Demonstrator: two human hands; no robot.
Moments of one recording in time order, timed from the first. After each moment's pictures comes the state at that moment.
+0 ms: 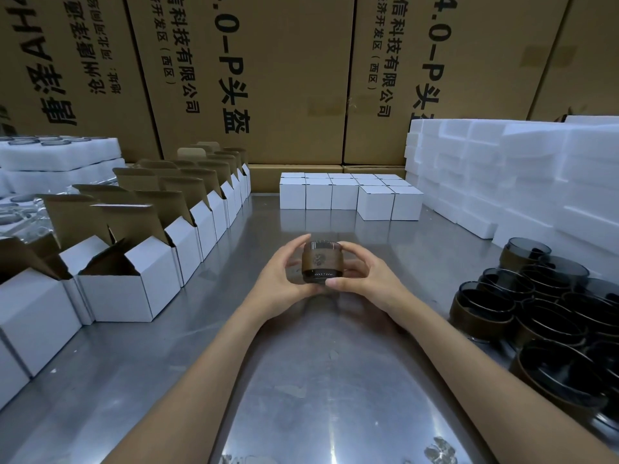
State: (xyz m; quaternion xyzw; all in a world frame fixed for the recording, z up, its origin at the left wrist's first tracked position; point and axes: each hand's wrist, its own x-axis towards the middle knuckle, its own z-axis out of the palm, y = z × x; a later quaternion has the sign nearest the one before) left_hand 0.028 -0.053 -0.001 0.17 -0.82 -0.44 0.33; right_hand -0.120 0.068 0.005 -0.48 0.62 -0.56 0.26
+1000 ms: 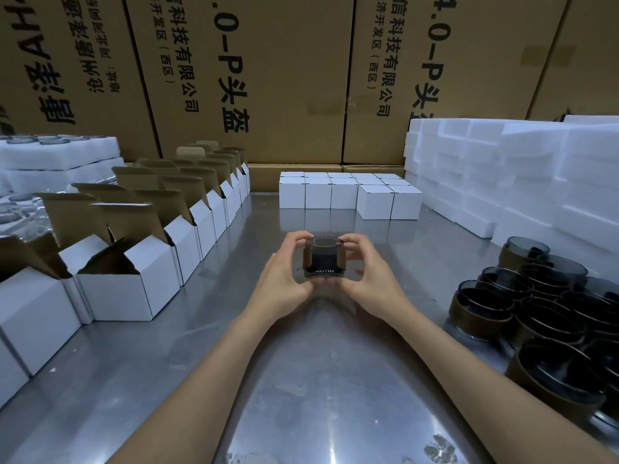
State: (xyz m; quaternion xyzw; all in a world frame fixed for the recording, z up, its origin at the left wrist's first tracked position) left_hand 0.024 -0.045 0.001 0.18 -0.85 -0.30 0.39; right_hand -0.111 0.063 0.000 -0.53 0.67 -0.52 0.03
